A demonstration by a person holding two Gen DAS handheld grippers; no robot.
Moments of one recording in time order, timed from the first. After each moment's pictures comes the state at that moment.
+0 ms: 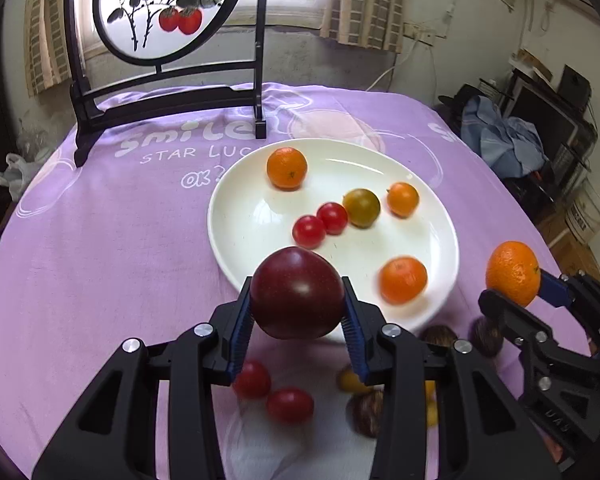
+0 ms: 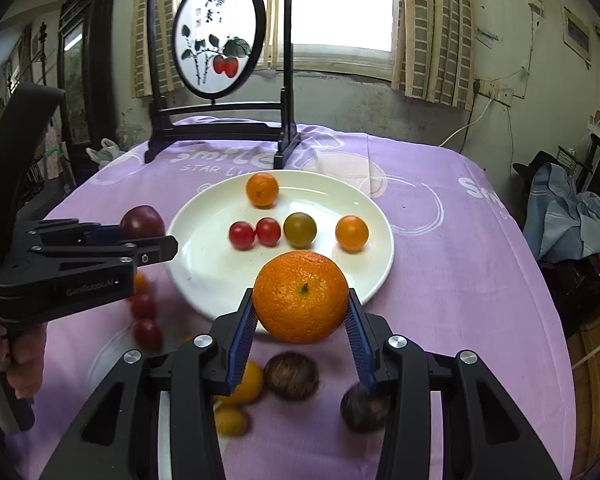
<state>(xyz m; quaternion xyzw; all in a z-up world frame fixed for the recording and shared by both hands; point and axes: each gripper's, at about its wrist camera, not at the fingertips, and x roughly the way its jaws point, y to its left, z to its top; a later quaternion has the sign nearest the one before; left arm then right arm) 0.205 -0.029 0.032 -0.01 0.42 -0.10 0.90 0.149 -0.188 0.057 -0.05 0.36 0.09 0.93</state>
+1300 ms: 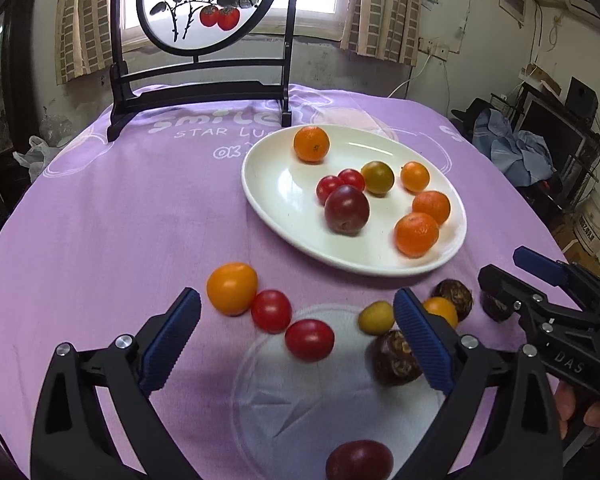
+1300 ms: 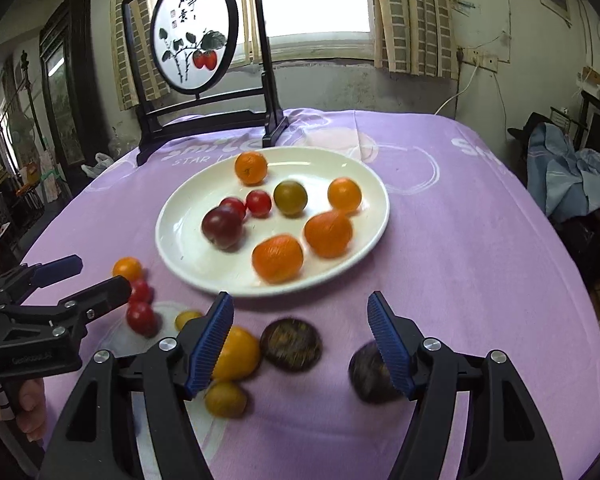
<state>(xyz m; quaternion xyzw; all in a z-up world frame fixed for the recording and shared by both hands) 0.133 -0.009 0.006 -0.02 0.40 -0.07 0.92 0.123 -0.206 0.027 0.00 0.37 0.09 0.92</state>
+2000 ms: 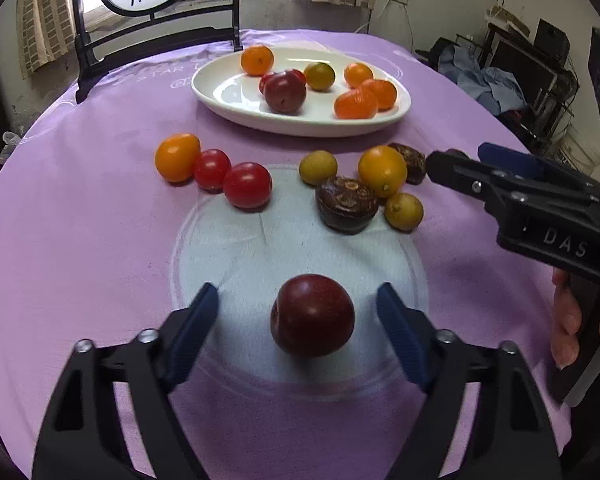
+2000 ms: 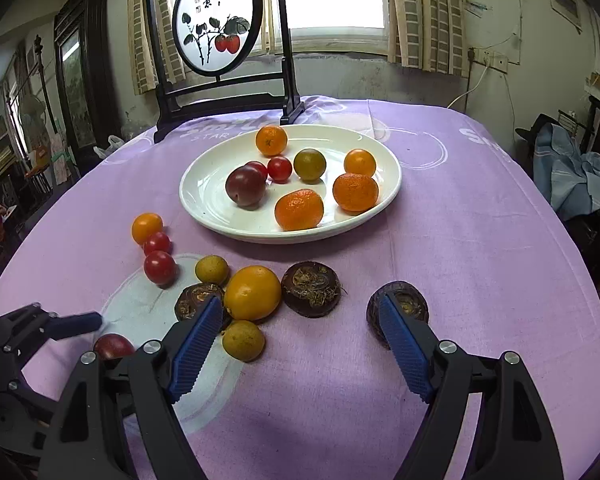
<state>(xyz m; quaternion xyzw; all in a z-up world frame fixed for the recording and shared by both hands) 0.066 -0.036 -0.040 0.03 0.46 -0.13 0.88 0.091 -0.198 0.013 -0.01 0.38 0.11 0.92</state>
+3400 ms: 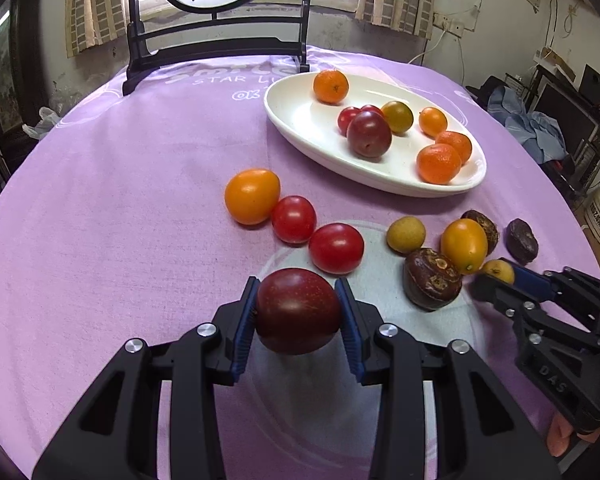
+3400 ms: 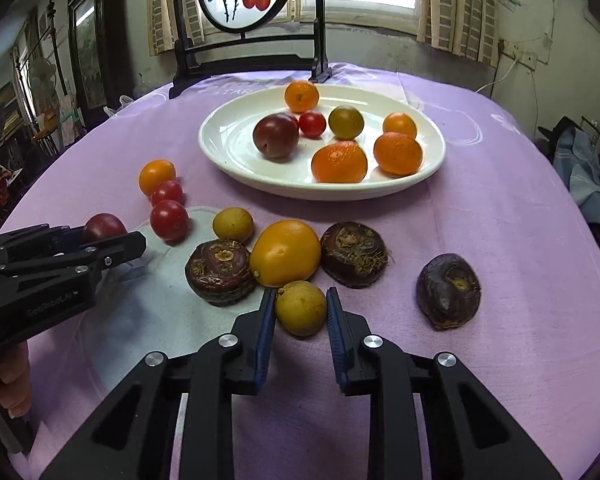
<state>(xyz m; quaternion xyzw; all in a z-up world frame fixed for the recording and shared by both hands) 0.105 -0.001 -0.033 -0.02 0.43 -0.04 0.90 0.092 -0.170 -0.012 -0.05 0.42 0.13 0.90</state>
